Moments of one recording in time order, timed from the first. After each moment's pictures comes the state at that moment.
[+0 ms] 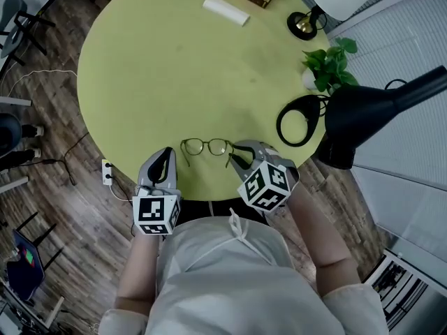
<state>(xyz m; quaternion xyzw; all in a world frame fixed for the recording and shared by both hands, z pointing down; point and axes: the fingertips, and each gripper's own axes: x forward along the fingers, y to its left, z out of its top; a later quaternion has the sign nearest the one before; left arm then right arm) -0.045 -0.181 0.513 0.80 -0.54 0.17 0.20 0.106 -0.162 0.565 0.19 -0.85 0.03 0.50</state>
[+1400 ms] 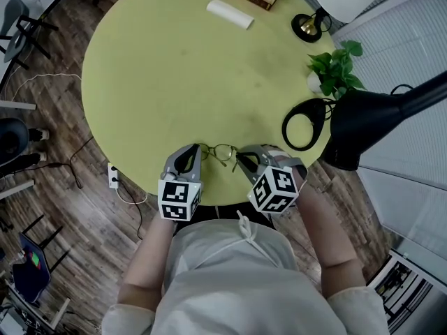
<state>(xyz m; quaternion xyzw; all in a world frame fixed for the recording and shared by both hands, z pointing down) 0.006 -0.199 0.564 0.82 -0.47 0.21 0.24 0.104 -0.164 0.567 0.13 -0.85 -0.03 0.51</state>
